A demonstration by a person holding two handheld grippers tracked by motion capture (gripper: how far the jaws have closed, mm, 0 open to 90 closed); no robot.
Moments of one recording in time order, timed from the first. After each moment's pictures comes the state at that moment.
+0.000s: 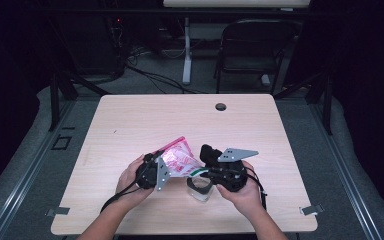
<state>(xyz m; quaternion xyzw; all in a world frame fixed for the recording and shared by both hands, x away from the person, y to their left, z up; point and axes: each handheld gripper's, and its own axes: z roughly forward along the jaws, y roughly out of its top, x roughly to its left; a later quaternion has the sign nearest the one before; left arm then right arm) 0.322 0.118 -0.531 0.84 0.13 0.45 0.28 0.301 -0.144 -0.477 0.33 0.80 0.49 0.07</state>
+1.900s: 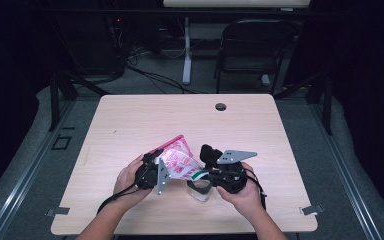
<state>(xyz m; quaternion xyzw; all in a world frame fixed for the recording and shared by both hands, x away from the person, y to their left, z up) 0.317 0.119 -0.528 0.83 0.10 0.48 0.26 0.300 -0.144 -0.481 0.32 0.81 0.49 0.06</state>
